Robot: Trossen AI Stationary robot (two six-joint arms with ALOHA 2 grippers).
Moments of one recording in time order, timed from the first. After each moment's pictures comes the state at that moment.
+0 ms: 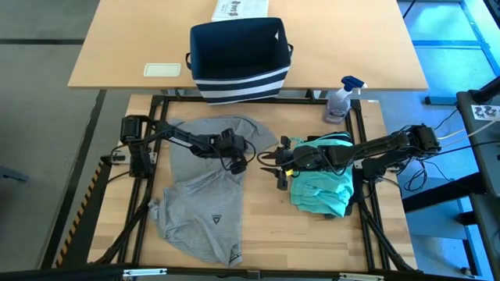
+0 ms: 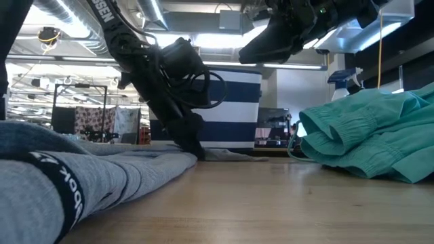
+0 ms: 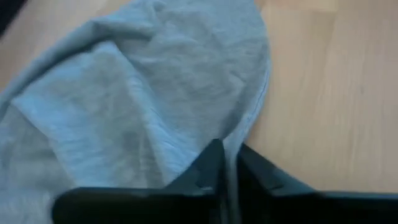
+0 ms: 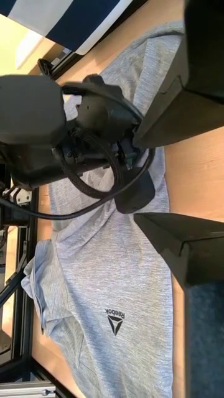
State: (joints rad) left arm 0.17 1.84 0.85 0.10 -0.29 -0.04; right arm 0.12 1.41 0.82 0.16 0.20 0.00
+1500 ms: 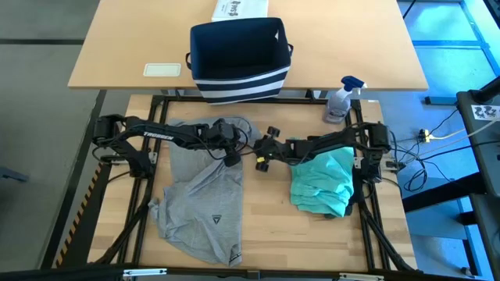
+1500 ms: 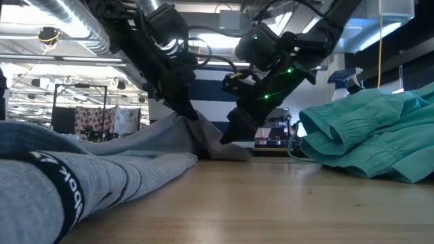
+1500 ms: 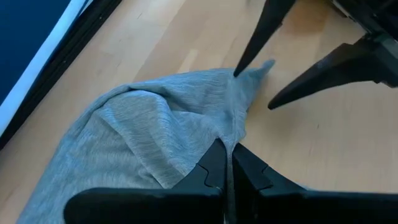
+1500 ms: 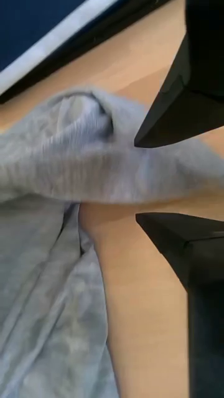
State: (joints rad) left arm 0.21 1.56 0.85 -0.09 -0.24 -0.10; right arm -0.08 1.88 0.98 0.17 0.39 -0.11
